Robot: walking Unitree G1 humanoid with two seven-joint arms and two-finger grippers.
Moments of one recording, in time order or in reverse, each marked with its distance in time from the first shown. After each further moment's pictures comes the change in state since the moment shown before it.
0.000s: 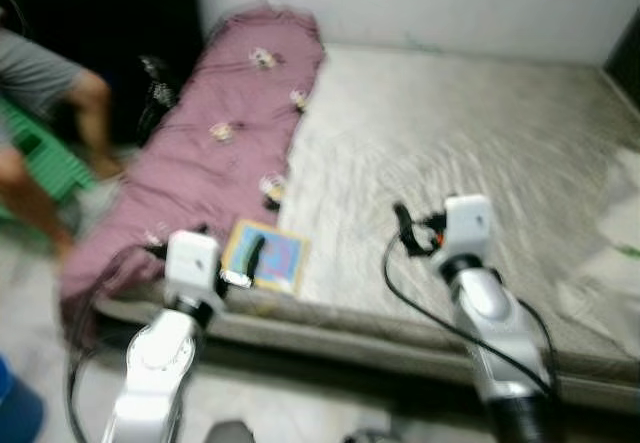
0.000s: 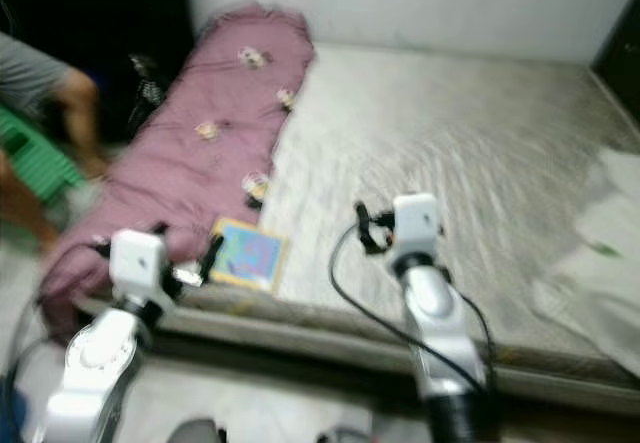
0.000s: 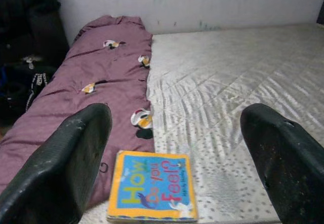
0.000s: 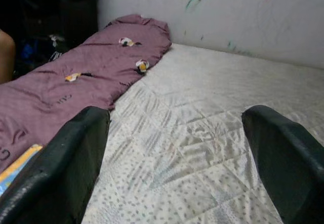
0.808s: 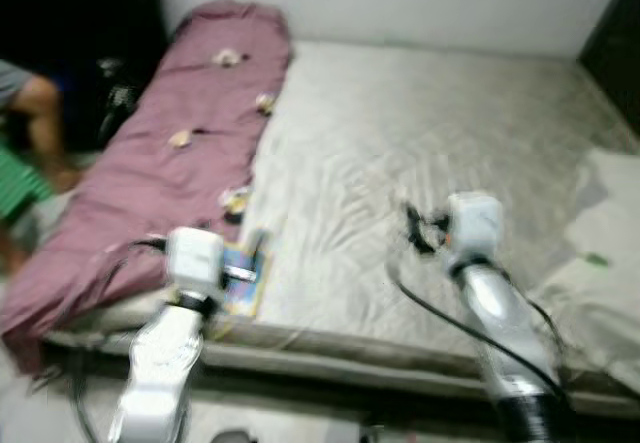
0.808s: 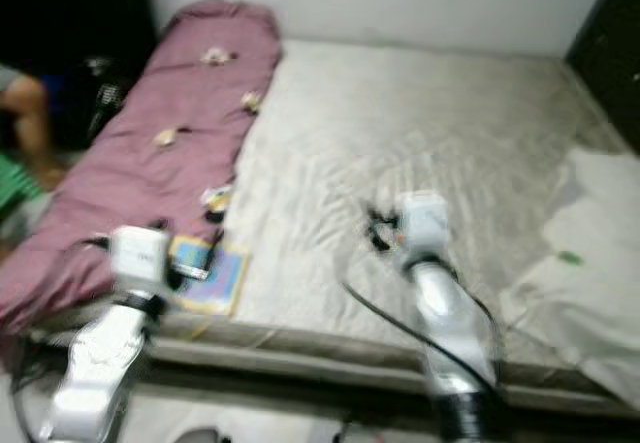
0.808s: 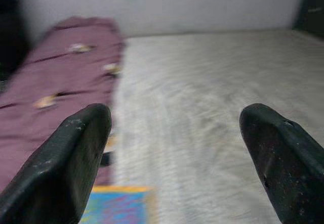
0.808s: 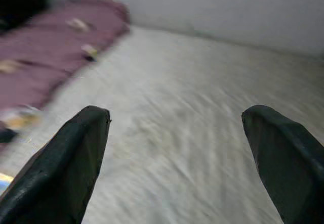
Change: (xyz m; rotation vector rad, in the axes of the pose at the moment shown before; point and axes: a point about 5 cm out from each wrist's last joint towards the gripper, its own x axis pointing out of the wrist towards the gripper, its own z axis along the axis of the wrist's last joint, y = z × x) left arm 0.007 -0.004 0.006 0.004 -0.023 -0.003; right arm -0.002 -0.014 -0.007 0.000 0.029 -0.051
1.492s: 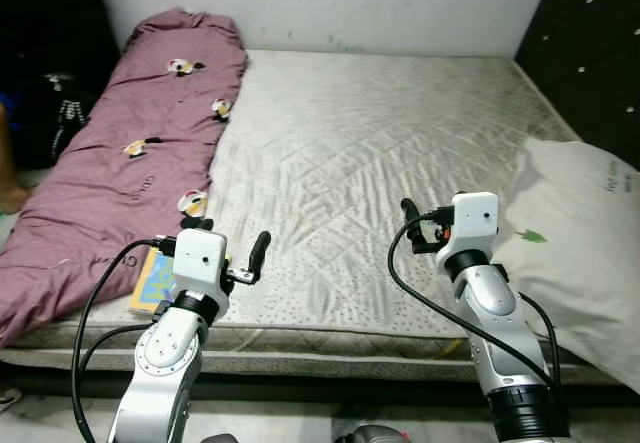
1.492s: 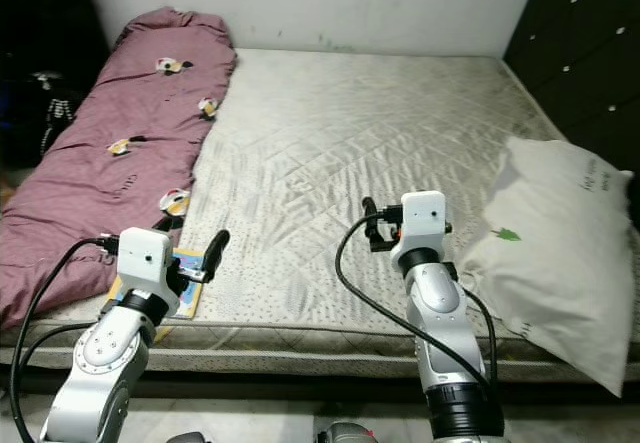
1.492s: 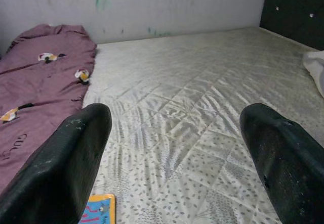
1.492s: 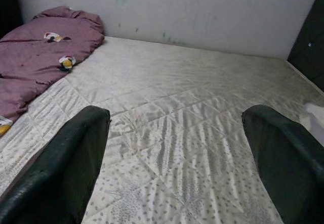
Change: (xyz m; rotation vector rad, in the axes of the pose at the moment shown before) left arm -0.002 0.008 -0.001 0.030 0.018 0.022; right arm 0.008 0.012 0.009 0.019 -0.032 0.023
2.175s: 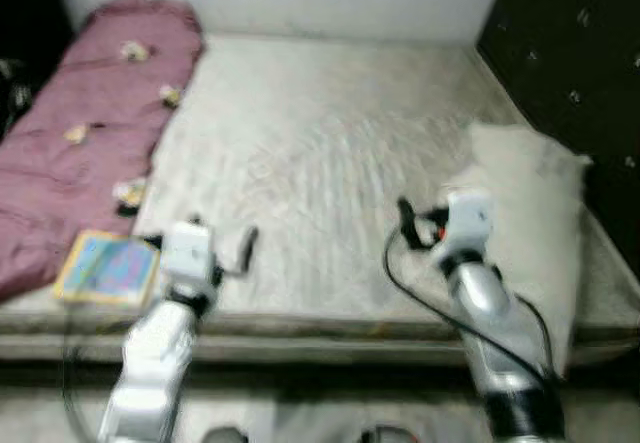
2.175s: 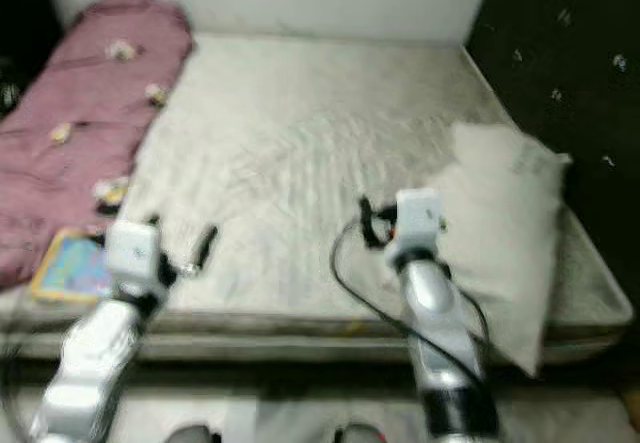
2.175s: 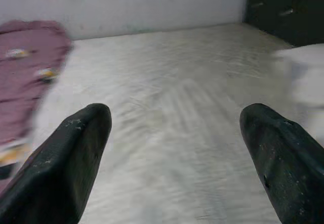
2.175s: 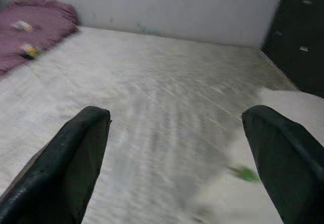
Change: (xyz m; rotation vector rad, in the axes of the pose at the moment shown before) left arm 0.003 -0.004 0.001 -0.015 -0.004 -0.012; right arm -0.004 -0.004 -0.005 -0.006 0.012 -0.014
